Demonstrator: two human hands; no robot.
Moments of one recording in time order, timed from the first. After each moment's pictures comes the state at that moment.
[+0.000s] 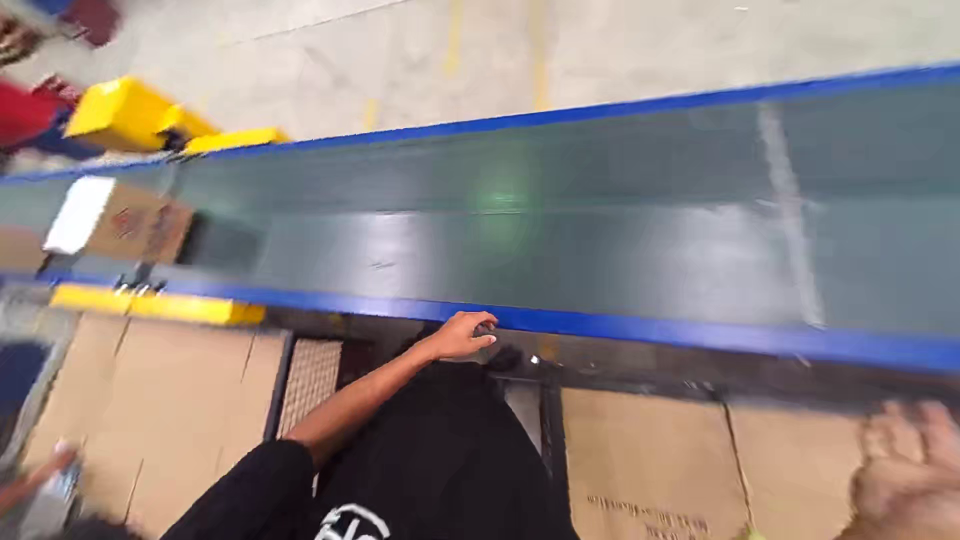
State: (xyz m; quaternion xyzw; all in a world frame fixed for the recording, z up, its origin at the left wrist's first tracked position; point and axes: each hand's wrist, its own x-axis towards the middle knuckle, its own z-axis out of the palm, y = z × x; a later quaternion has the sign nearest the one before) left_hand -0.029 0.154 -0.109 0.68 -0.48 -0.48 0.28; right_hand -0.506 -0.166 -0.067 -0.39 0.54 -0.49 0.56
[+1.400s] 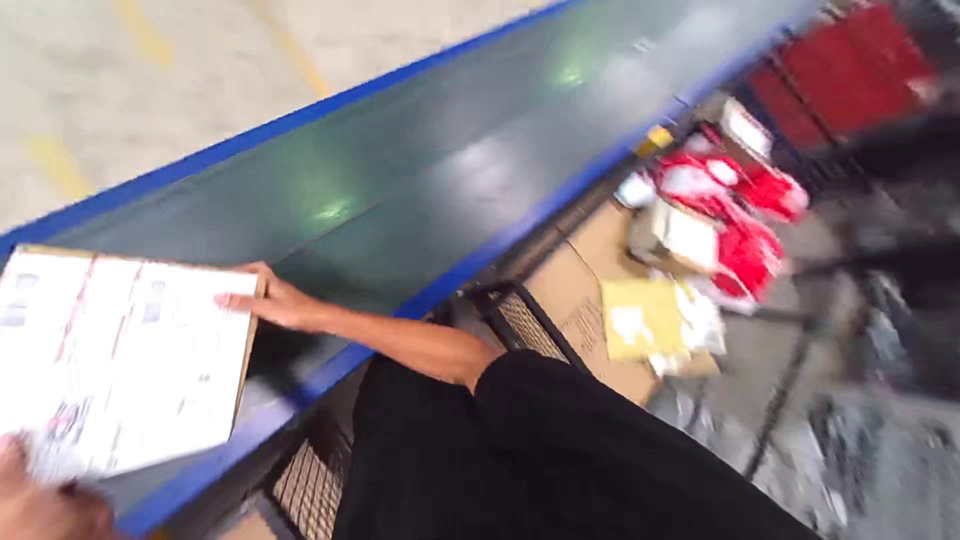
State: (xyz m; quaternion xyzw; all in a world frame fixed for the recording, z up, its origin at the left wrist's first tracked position) left_hand 0.388 0.430 -0.032 0.75 -0.15 -0.18 0.61; right_hand 0.214 0.180 -0.054 -0.50 0.24 -0.22 0.81
